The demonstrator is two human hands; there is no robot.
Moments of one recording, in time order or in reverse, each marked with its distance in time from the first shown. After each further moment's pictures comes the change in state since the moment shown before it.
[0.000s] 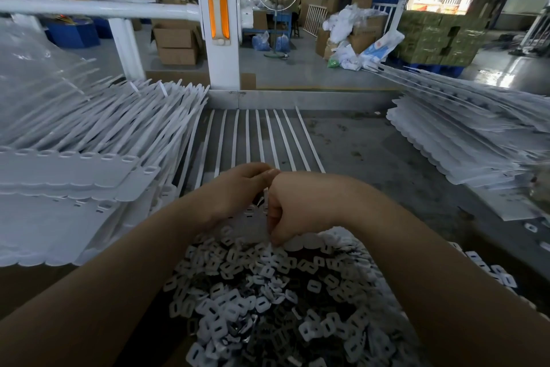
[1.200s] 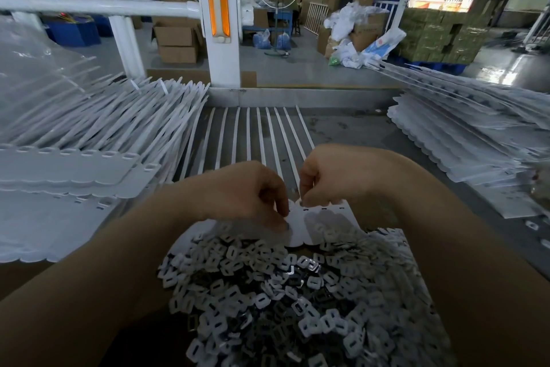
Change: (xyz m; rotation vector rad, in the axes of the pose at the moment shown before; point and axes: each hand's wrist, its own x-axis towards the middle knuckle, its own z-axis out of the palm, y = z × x) left_hand -0.010 0.016 -0.013 0.444 -0.302 0.161; right_hand -0.010 0.044 -0.019 0.167 0.079 0.113
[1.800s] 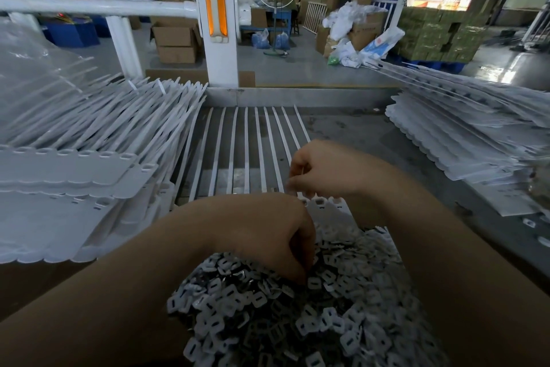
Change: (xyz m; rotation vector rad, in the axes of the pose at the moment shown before) left_hand -0.007 0.039 0.024 0.123 -0.279 0.159; right_hand 0.012 0.005 0.012 0.077 0.199 -0.025
